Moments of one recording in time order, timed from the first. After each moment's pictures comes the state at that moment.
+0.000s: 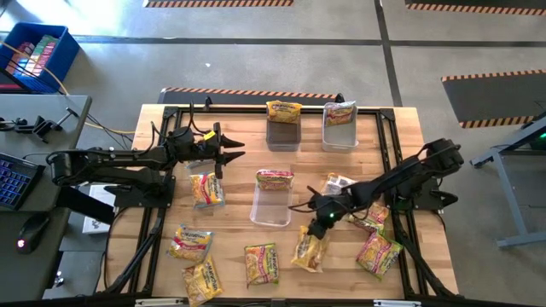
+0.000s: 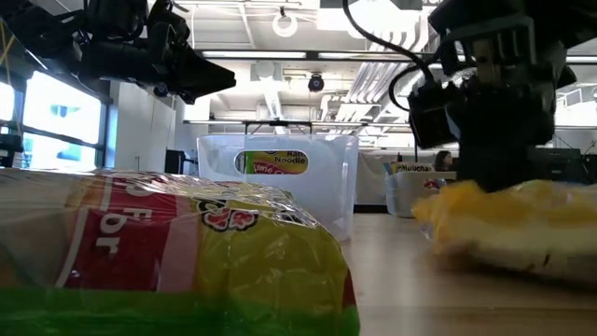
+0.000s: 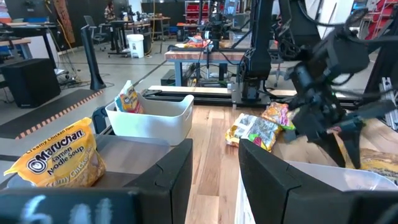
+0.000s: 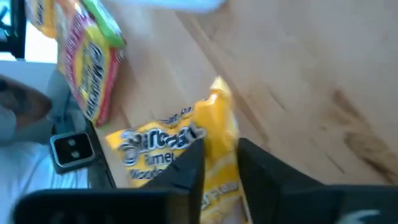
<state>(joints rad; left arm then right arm) 0.38 1.02 0.32 0.63 0.26 0.05 0.30 1.59 0.62 0.17 -0.22 1.13</state>
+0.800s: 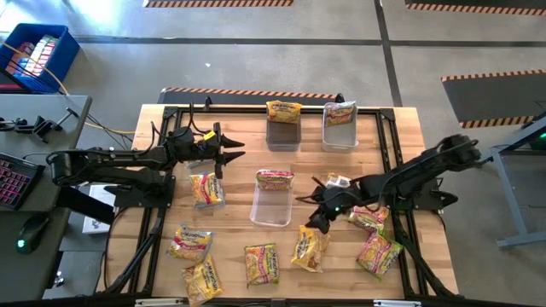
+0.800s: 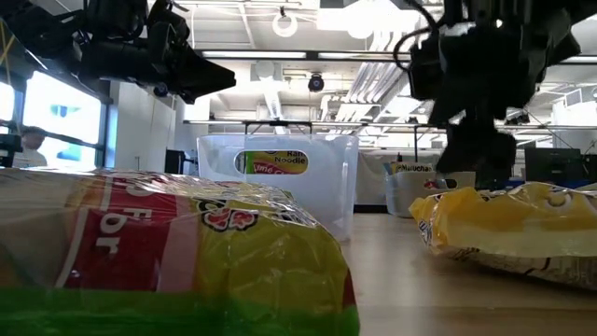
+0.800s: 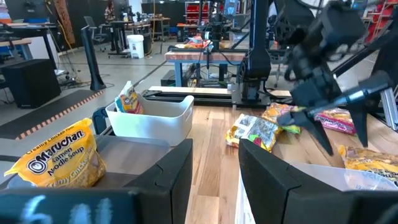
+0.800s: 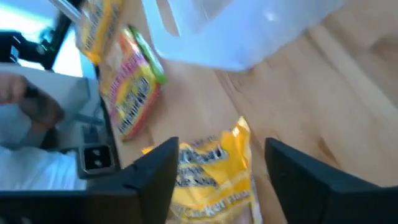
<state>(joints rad) 0.38 1.02 0.32 0.63 0.26 0.05 0.29 1.44 0.62 0.11 -0.13 0.98</state>
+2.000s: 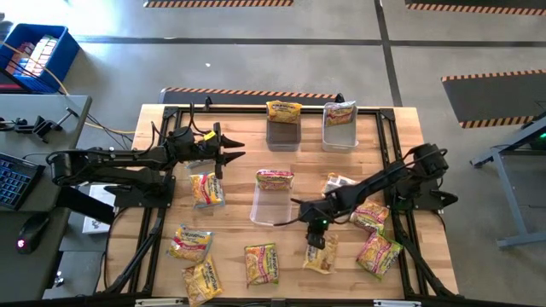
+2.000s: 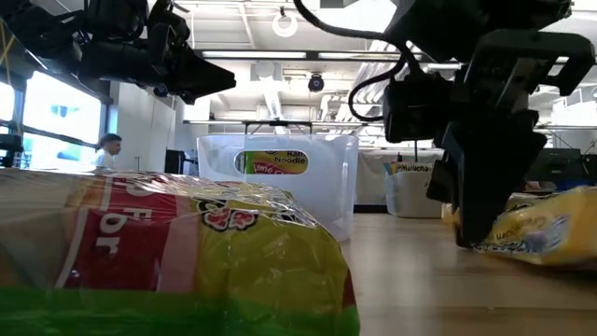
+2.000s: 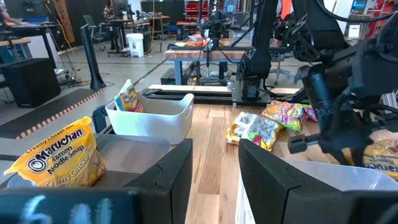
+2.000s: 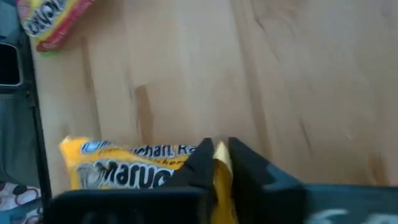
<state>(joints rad) 0.38 1.02 0.32 0.63 0.25 0.06 0.29 1.75 0.84 -0.12 -0.28 0.63</state>
